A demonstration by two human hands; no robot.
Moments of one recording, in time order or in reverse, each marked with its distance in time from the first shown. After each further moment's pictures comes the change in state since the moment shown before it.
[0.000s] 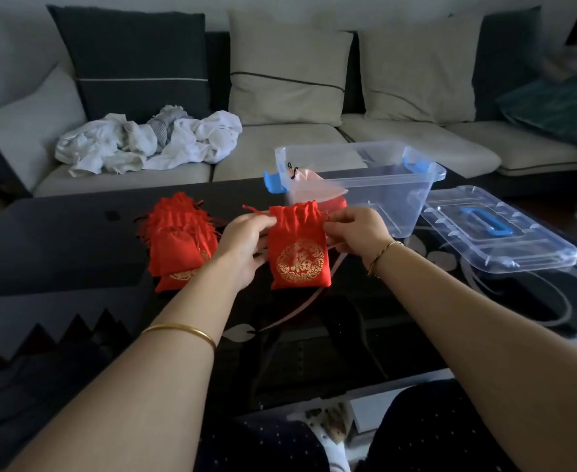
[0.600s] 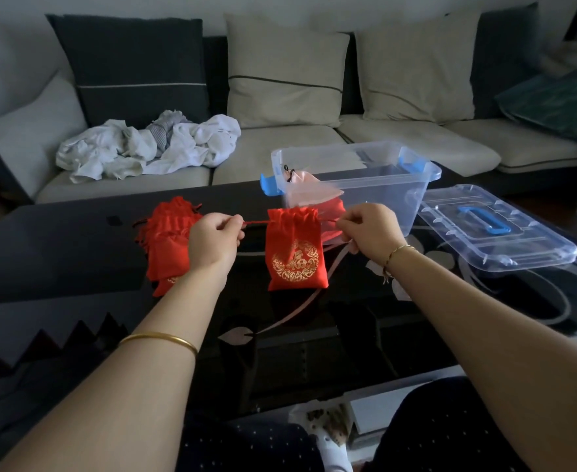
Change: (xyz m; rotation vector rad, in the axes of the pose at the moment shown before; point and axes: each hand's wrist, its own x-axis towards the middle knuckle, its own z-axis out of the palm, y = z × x) left_hand 0.007 -0.001 -0.025 0.433 0.350 0.323; right_hand 0.003 0.007 -0.021 -0.487 0.120 -0.221
